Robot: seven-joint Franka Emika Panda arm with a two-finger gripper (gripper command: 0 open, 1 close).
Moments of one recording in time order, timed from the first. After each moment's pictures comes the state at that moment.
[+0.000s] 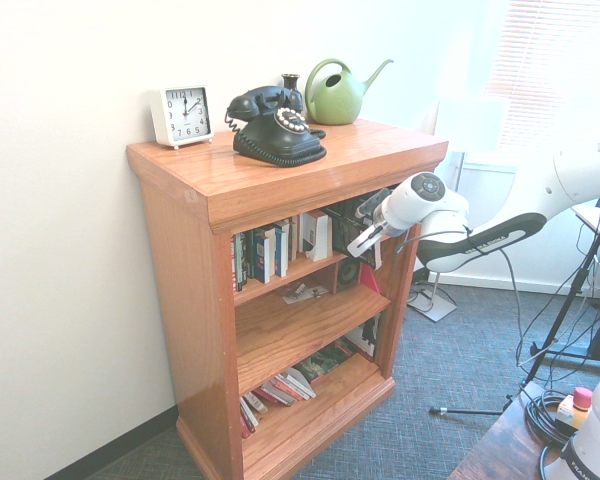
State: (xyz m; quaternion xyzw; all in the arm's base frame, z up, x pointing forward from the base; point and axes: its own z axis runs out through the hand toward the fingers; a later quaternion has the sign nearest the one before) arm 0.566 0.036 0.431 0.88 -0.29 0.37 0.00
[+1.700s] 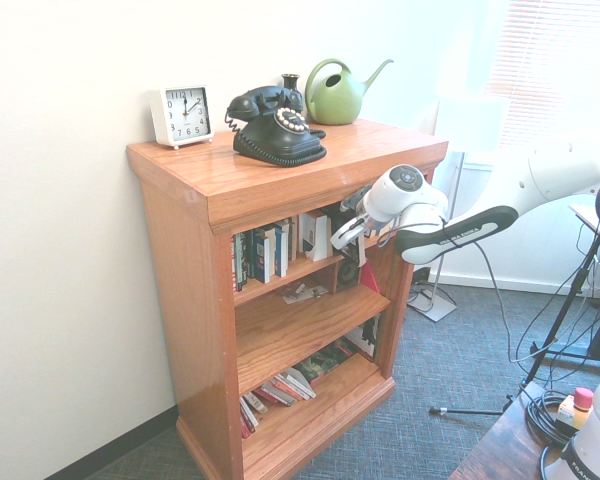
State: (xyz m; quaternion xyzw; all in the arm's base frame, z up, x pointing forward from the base) arm 0.610 0.046 0.432 0.88 -0.32 0.35 -0.01
